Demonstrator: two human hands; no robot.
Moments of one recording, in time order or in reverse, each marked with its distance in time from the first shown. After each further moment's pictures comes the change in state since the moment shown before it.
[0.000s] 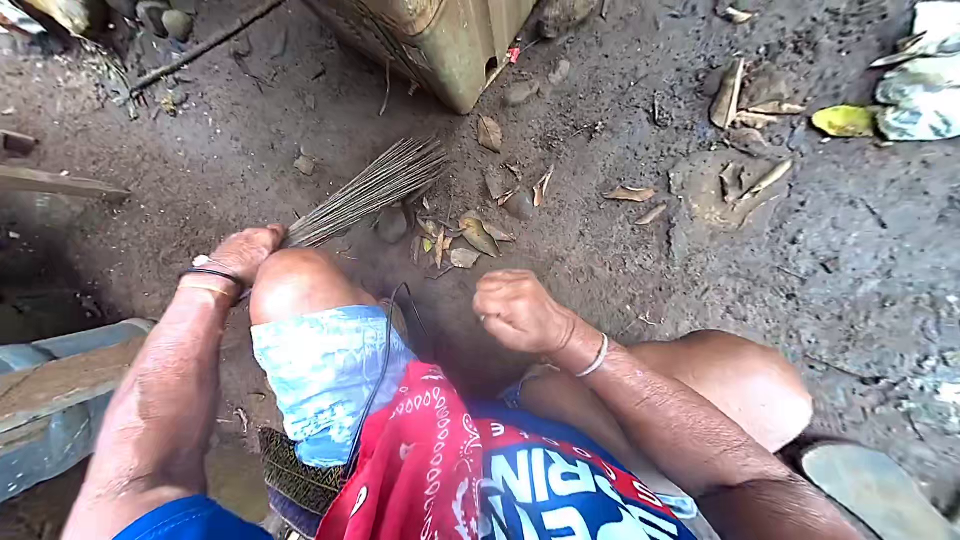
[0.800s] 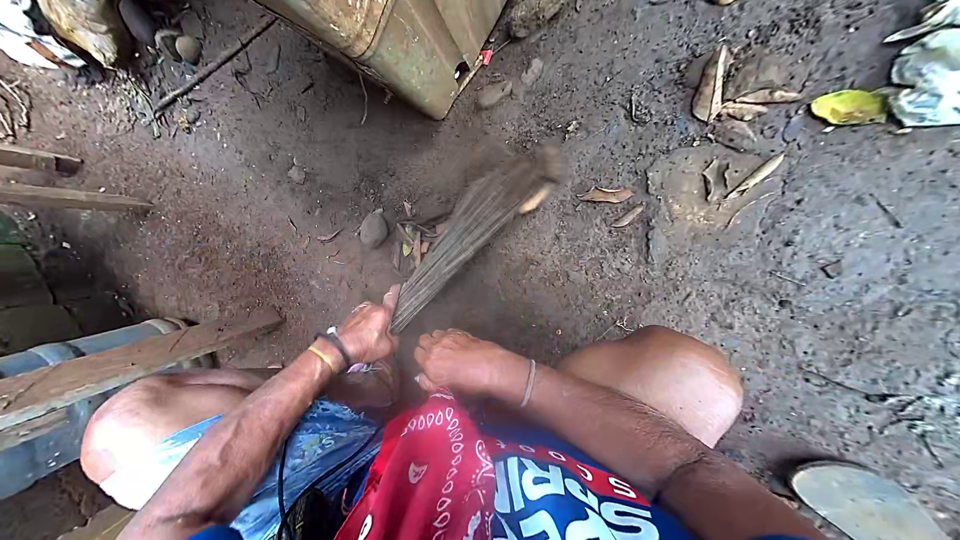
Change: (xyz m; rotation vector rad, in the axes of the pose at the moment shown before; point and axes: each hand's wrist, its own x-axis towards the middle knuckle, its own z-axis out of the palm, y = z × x) left_hand -0.046 0.197 0.073 -0.201 -0.336 0.173; right_hand -0.016 -0.022 0.010 0.102 -1.089 0.482
